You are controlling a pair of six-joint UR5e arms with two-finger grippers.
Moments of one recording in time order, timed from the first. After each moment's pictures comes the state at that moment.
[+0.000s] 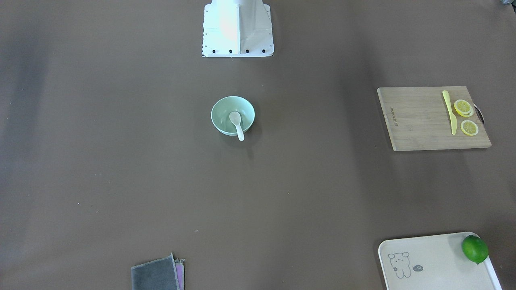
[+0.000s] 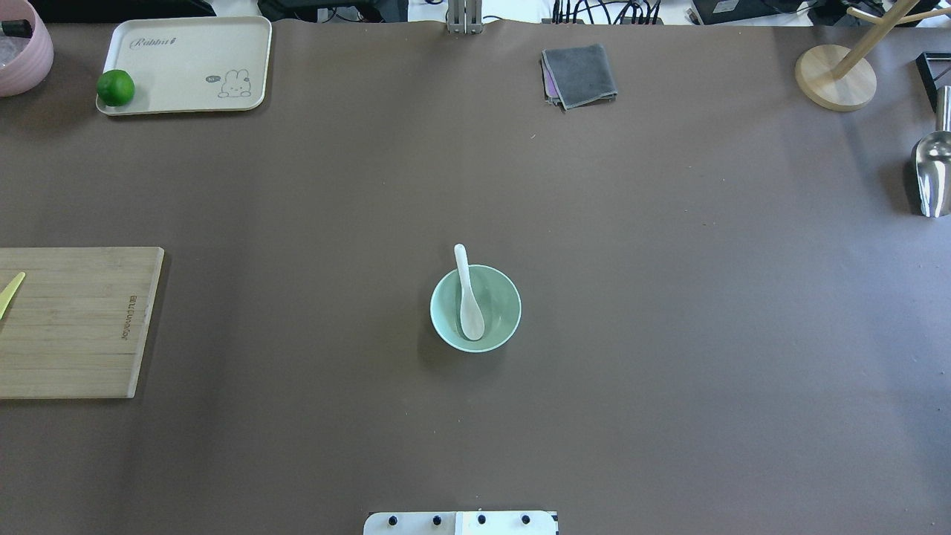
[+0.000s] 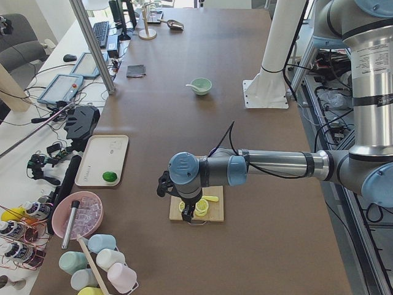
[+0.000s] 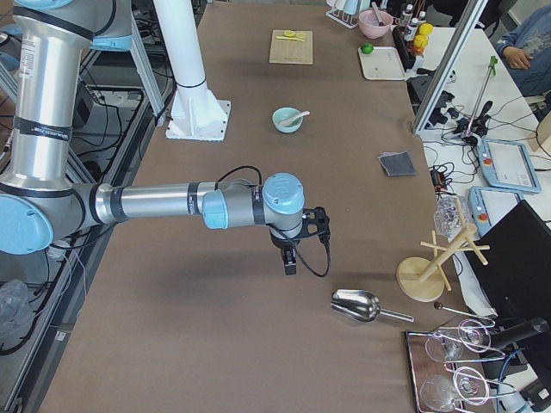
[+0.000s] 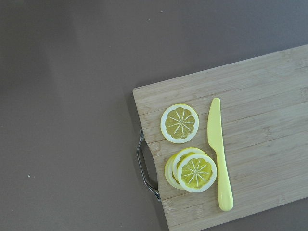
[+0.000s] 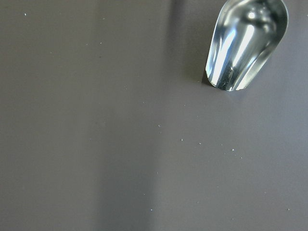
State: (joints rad) left arm -1.58 -1.40 -1.75 -1.46 -2.44 0.32; right arm 1.52 -1.77 1.87 -1.52 2.41 -0.04
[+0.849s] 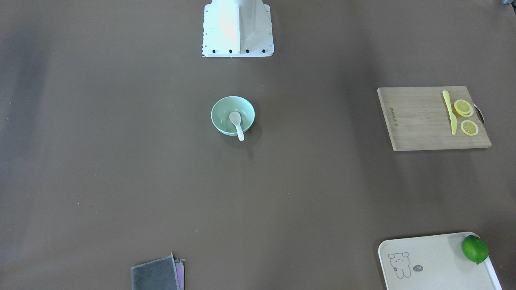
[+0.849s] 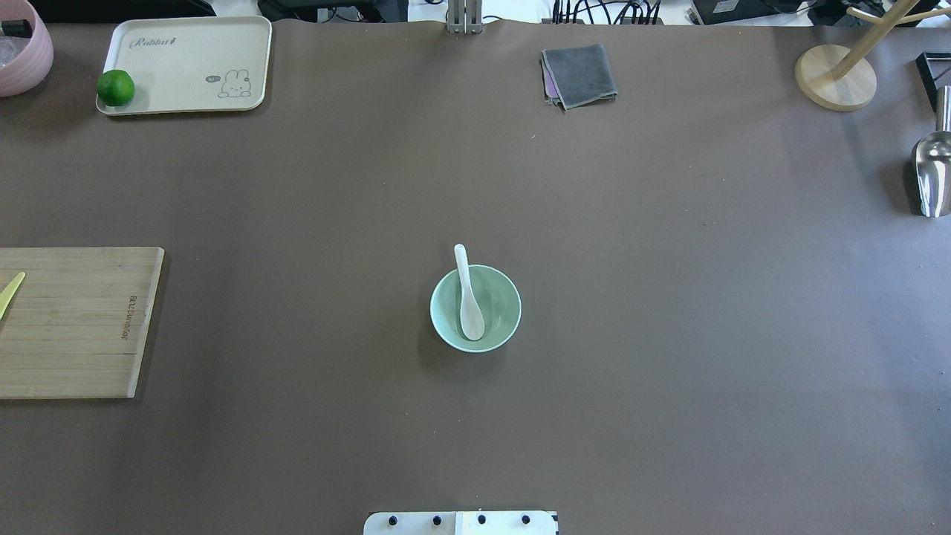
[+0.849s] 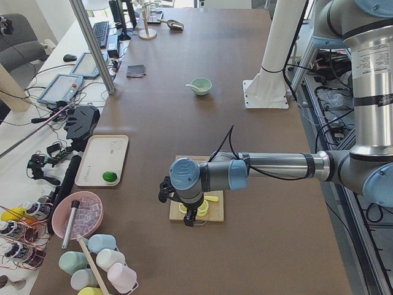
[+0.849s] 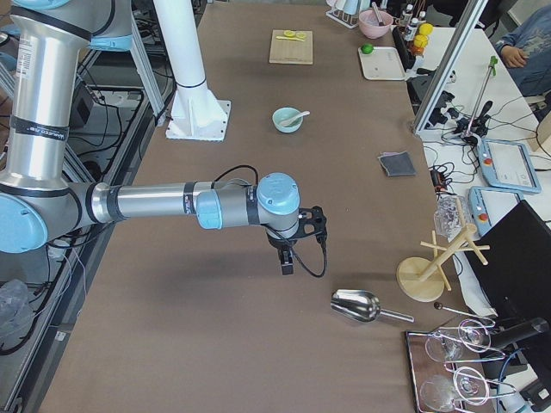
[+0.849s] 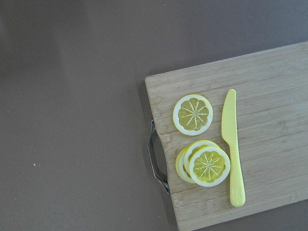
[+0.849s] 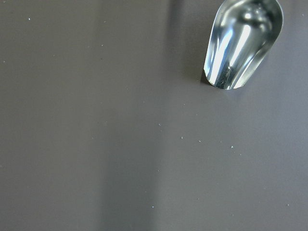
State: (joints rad) left arm -1.59 -1.40 -1.74 -1.46 -2.43 0.32; right arm 1.55 -1.79 1.88 -1.51 2.42 -0.04
